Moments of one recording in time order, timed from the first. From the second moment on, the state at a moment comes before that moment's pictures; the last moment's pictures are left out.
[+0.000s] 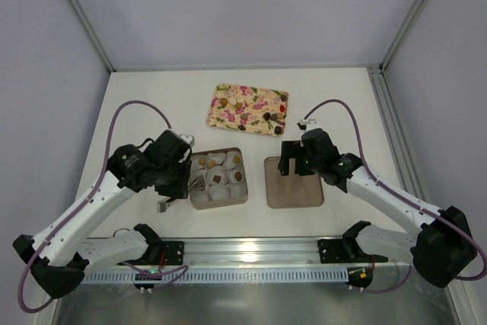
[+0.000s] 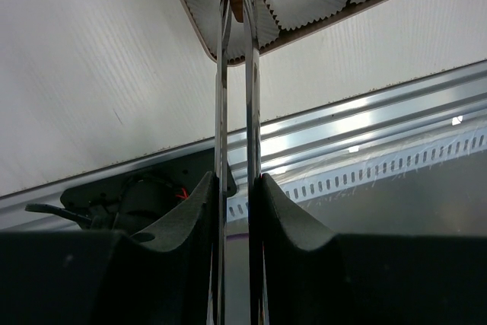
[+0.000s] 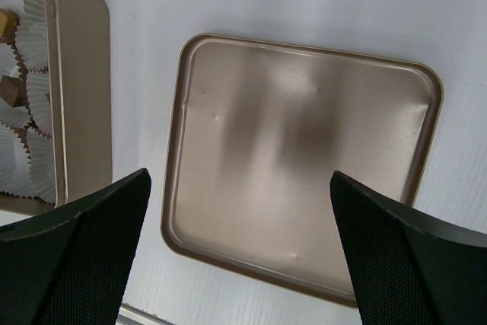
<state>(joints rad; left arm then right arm) -0.73 1.01 1.18 -1.35 -0.05 -0.50 0.59 1.11 0.71 -0.40 0.08 0.45</state>
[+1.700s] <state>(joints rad) -0.79 1.03 1.11 -1.35 -0.08 -0.55 0.59 1.11 0.69 -0.38 0.08 0.45</state>
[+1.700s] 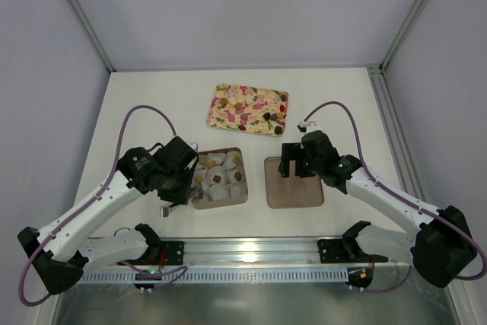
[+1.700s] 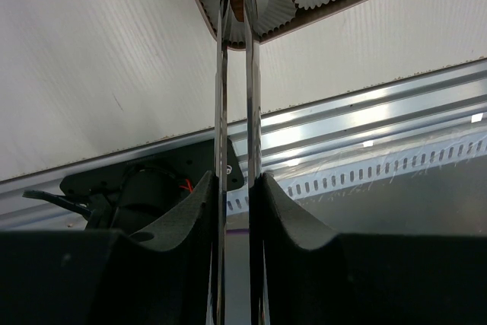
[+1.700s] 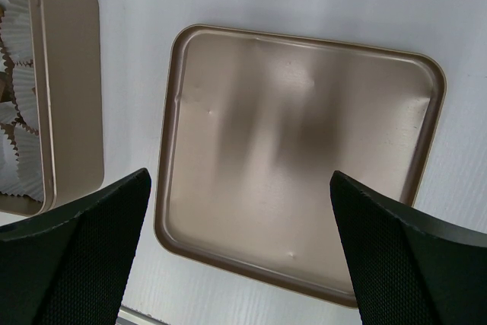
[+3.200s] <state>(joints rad) -0.79 1.08 1.36 -1.36 -0.08 -0.55 0.59 1.11 0.69 -0.38 0.08 0.45</state>
